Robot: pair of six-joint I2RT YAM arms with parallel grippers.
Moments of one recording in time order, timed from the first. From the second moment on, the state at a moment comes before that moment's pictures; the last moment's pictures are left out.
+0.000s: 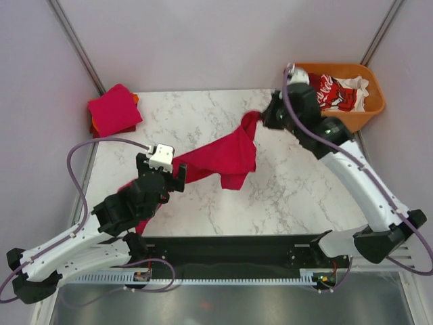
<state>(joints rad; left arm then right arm) -1.00 0.70 0.80 -0.48 -0.79 -0.15 0.59 1.38 1.74 -0.76 0.21 0.53</state>
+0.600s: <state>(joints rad) -0.99 1.00 0.88 -0.69 -0.70 -0.47 0.49 1.09 0.82 -0.54 0.07 0.60</state>
